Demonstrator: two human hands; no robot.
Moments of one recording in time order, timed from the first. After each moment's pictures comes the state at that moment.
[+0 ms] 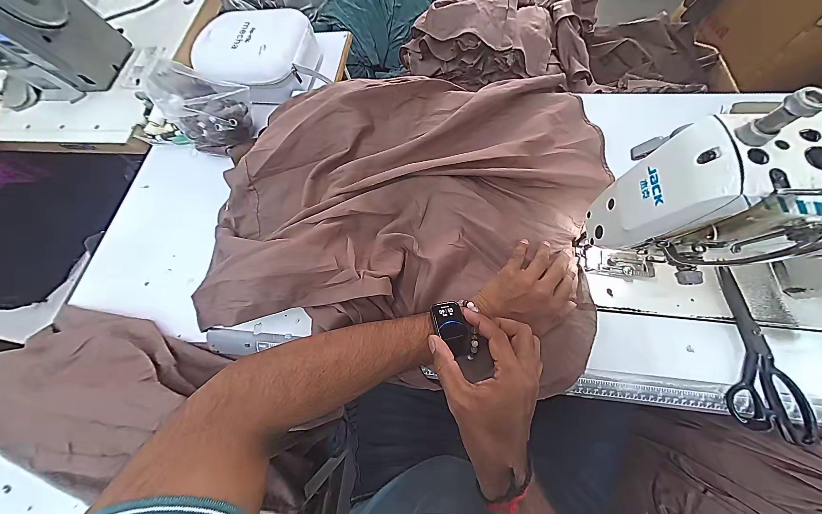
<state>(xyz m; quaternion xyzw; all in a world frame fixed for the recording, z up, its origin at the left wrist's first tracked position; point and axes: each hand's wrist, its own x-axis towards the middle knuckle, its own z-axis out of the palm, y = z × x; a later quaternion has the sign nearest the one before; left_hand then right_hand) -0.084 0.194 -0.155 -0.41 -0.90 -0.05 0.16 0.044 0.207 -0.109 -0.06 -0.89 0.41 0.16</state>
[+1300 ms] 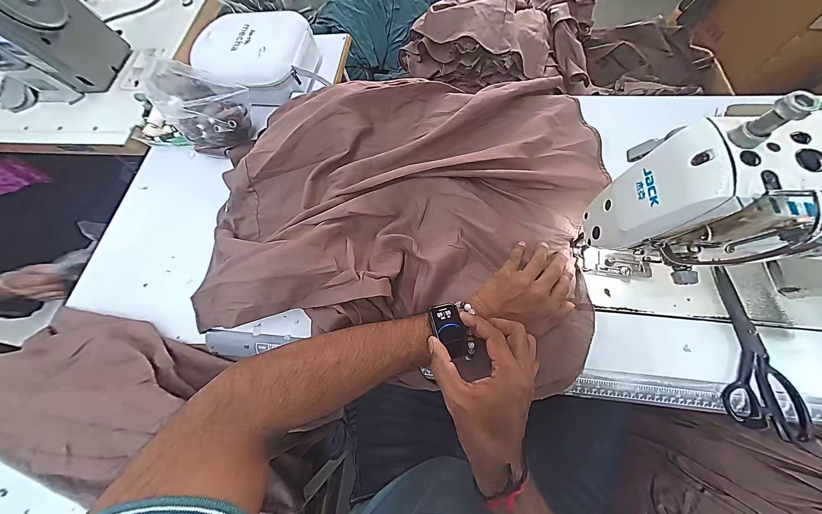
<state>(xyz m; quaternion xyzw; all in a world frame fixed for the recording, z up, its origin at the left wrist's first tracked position) -0.086 0.195 -0.171 -0.40 -0.89 -0.08 0.20 0.044 0.204 -0.113 -0.06 -0.89 0.41 0.17</state>
